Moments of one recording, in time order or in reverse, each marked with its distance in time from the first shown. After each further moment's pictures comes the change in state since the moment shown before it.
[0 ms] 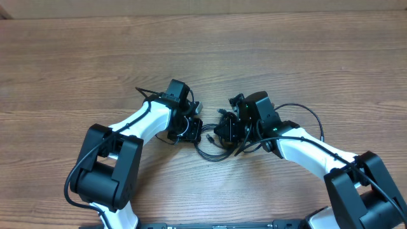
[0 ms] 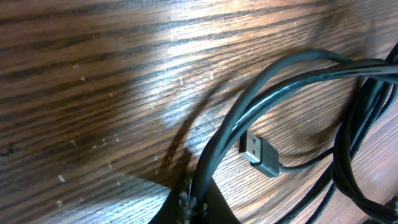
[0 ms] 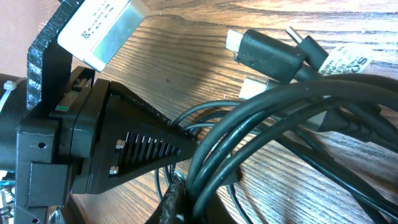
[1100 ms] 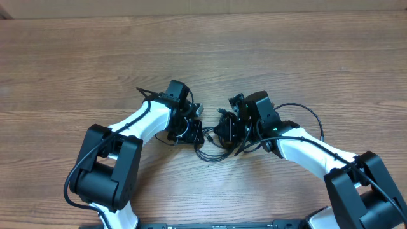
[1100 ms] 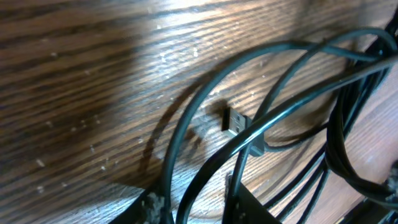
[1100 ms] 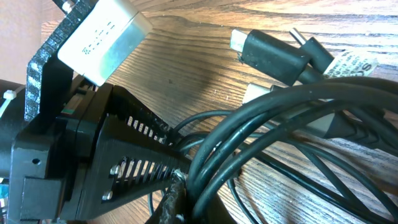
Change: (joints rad) left arm 0.000 -0.002 0.005 -0.043 0.031 0.037; right arm 0.000 0.000 0.000 0.008 -0.005 0.000
